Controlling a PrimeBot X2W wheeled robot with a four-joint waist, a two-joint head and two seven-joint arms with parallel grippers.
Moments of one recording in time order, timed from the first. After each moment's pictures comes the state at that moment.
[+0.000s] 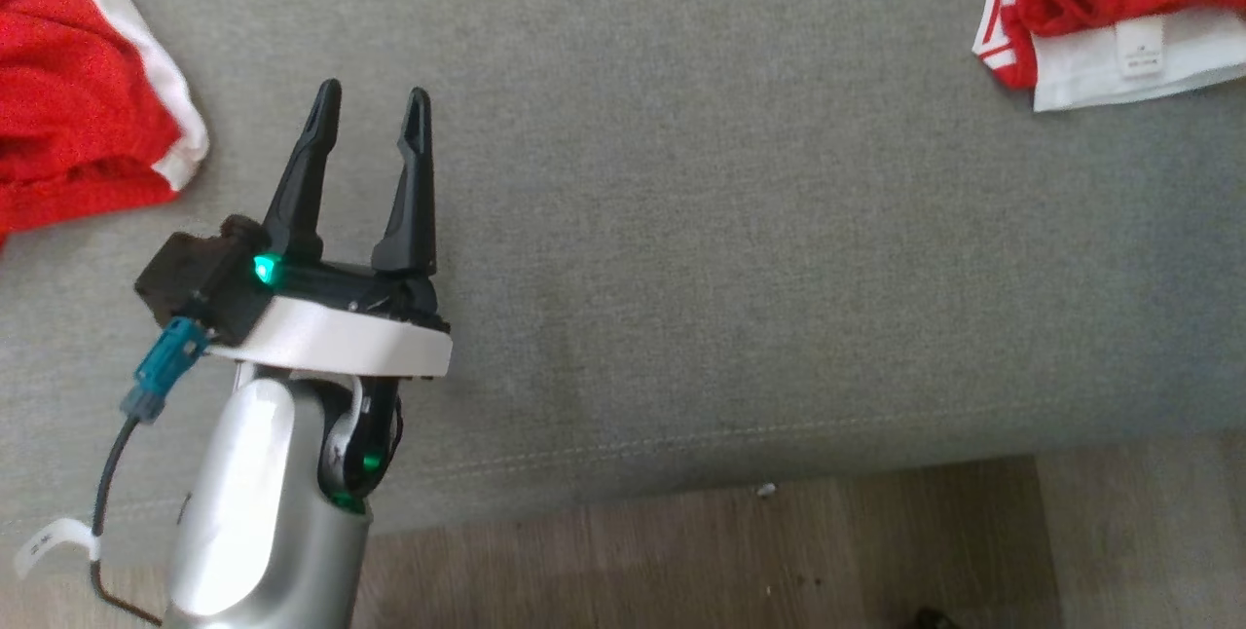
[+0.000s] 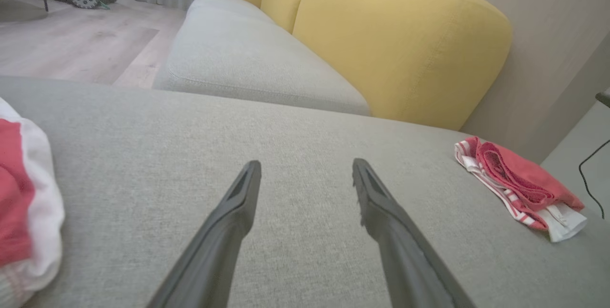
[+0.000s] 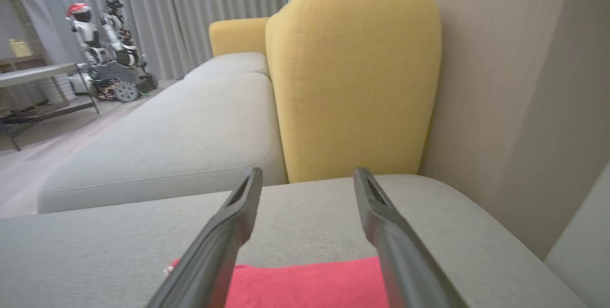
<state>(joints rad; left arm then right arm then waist) -0.32 0.04 -0.19 0.09 -0.27 -0.08 -0.26 -0.90 -0.45 0.03 0.67 0.32 0.12 -0.08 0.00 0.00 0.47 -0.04</state>
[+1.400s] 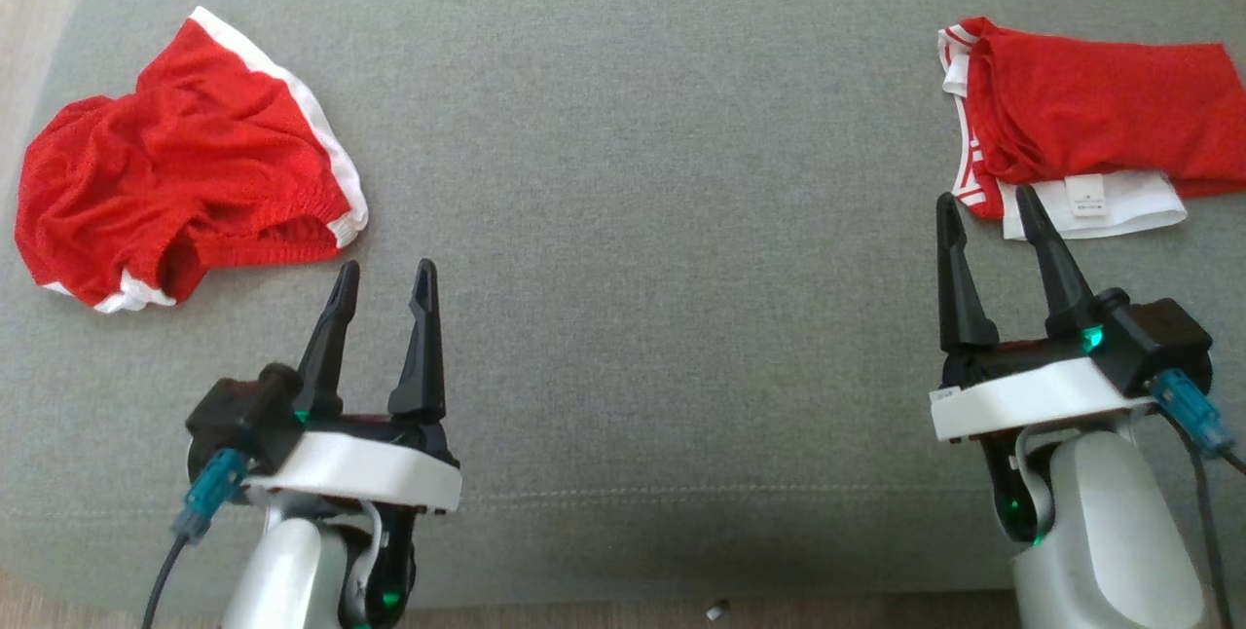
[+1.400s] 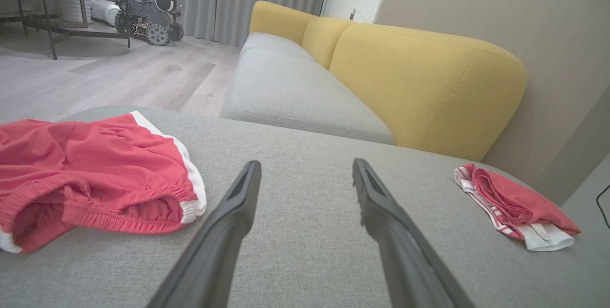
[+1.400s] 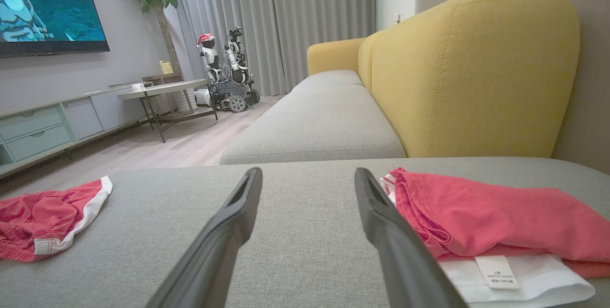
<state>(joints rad) -0.08 0.04 -0.21 0.10 -0.30 -0.01 -0.26 -0.24 -0.06 0.10 0.33 0.05 0.12 -0.24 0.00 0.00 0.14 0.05</state>
